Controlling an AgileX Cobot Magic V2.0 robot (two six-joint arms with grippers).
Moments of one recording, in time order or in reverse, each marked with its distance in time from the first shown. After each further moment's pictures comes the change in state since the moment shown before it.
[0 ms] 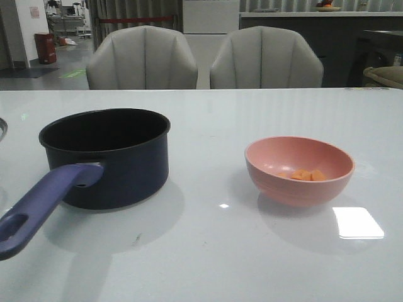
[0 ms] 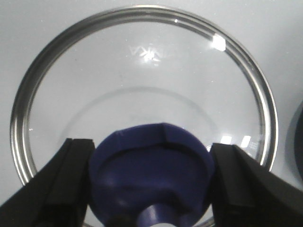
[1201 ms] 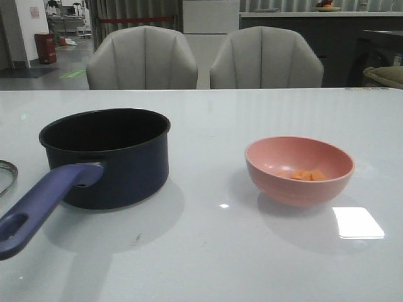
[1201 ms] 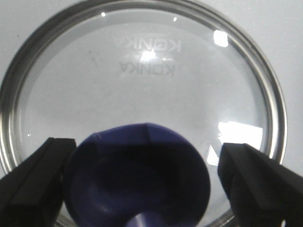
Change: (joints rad) left arm -0.031 0.149 0.064 0.028 -0.091 0.007; right arm 0.000 0.000 0.000 0.000 0.000 0.000
